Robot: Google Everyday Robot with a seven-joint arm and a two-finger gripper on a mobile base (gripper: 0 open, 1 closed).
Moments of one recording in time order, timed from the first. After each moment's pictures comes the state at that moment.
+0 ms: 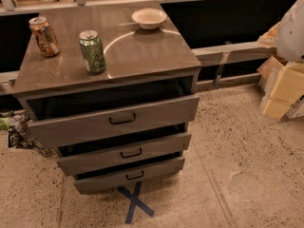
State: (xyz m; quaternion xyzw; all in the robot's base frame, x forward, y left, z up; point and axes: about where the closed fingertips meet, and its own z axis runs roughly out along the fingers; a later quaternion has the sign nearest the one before) arm 0.438 -0.217 0.976 -0.60 0.78 -0.03 0.16
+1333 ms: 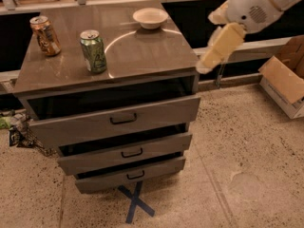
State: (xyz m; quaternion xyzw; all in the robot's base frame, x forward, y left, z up) arm 0.553 -0.134 0.990 -0.58 0.75 0.13 0.30
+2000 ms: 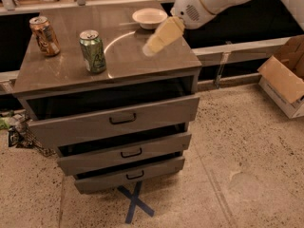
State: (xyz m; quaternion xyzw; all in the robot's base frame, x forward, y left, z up) arm 0.636 -0.037 0.976 -0.51 0.76 0.17 0.36
